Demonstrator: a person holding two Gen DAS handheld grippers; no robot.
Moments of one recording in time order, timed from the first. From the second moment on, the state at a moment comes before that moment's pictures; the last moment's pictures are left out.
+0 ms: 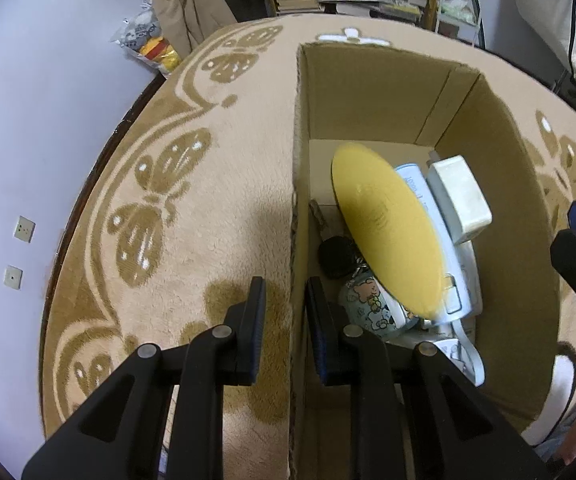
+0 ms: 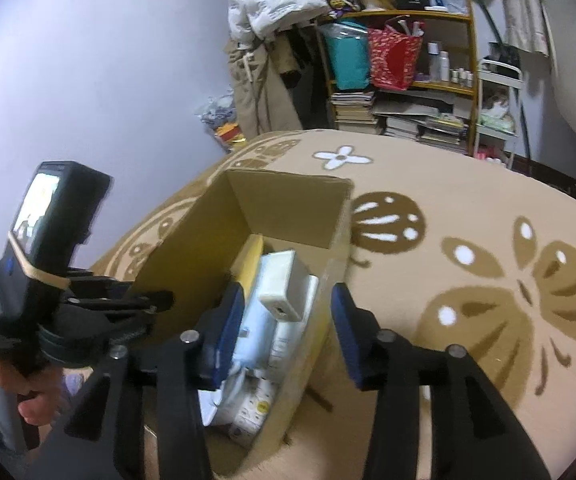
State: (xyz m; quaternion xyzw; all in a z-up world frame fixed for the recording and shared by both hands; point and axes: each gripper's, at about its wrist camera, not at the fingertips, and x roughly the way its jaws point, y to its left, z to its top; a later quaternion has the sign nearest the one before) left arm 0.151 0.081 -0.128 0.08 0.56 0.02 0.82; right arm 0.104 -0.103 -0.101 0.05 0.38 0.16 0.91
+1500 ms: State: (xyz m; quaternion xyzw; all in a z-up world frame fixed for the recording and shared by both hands) left arm -0.017 0.051 0.007 0.06 0.29 0.01 0.96; right arm -0.045 -0.191 -0.031 0.05 0.26 0.04 0.96
